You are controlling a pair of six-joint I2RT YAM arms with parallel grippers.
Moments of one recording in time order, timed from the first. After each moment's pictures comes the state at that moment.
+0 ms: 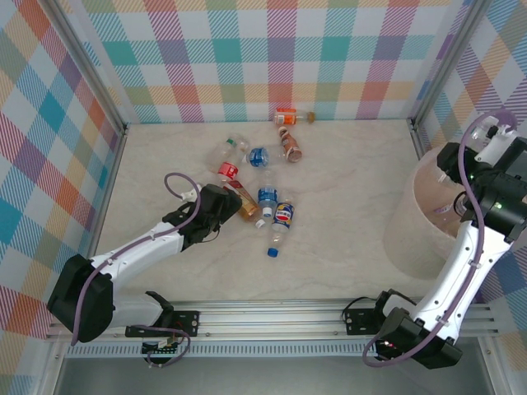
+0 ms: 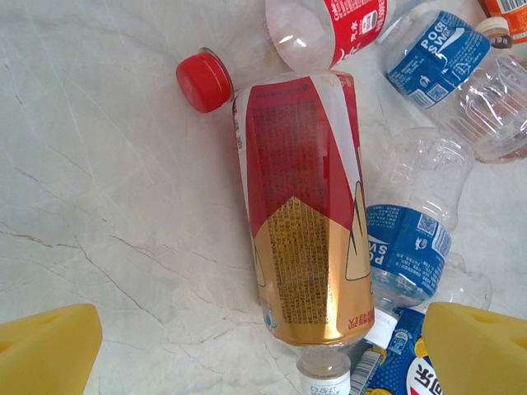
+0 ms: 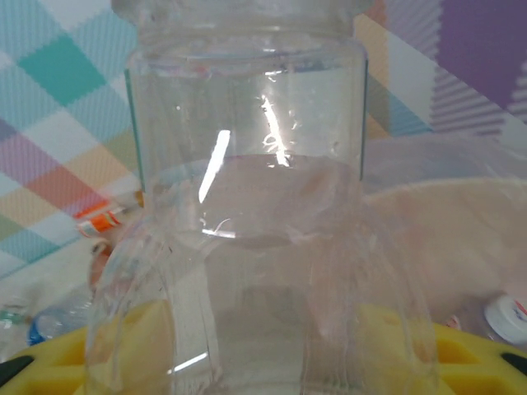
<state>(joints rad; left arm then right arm) -0.60 1.27 0.77 -0.34 -0.28 -1.18 -0.59 1.06 1.52 -0.99 -0.37 0.13</state>
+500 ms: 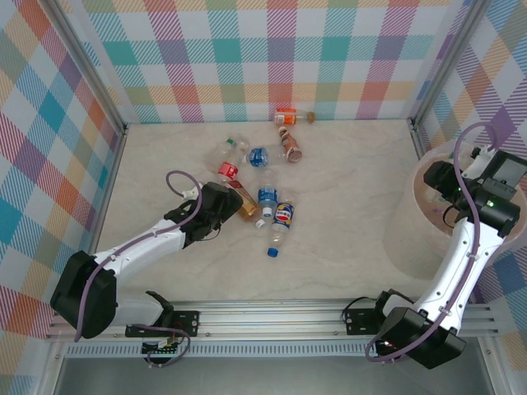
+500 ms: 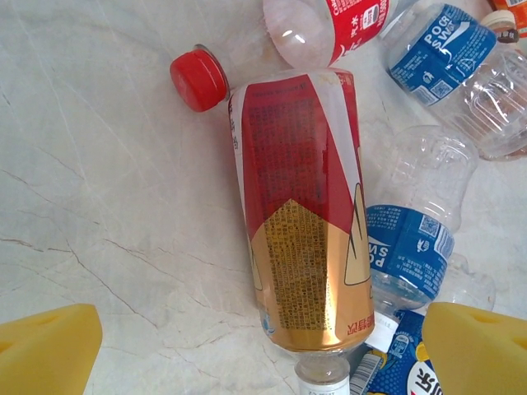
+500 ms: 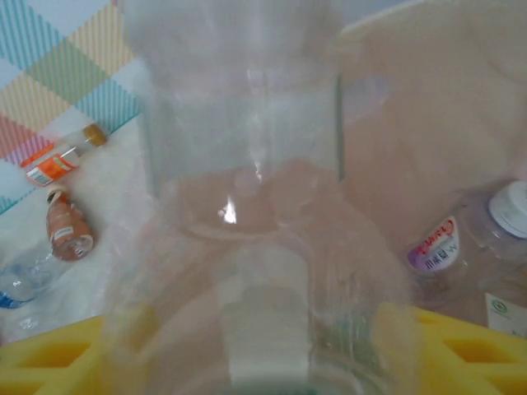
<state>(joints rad) -0.59 1.30 0.79 -0.34 -0.26 -1.18 -0.60 1.06 1.35 -1.01 -0.37 0.15</state>
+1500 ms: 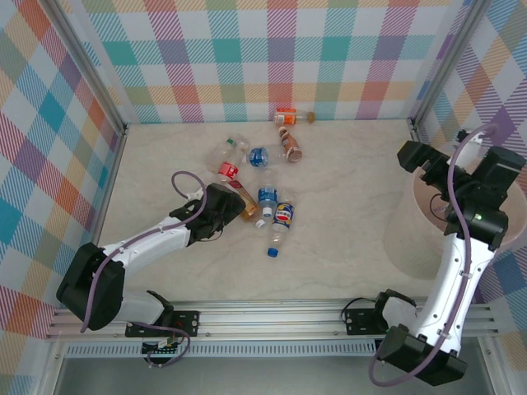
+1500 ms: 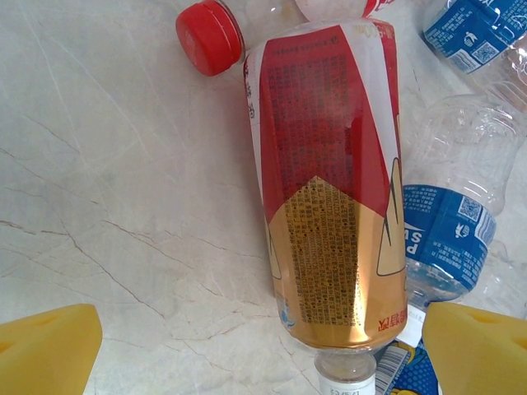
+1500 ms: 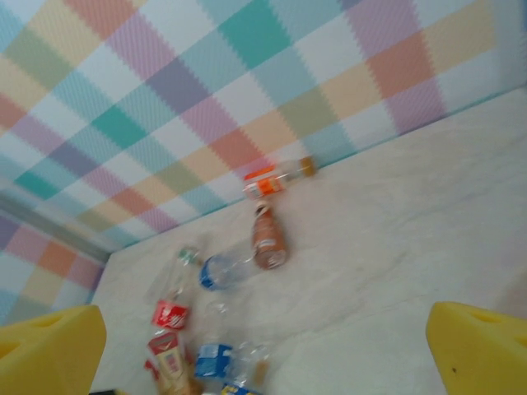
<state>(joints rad) -0.59 1.36 0.79 -0.34 -0.22 -1.18 -0.43 0.95 1.30 -0.74 -0.73 0.32</state>
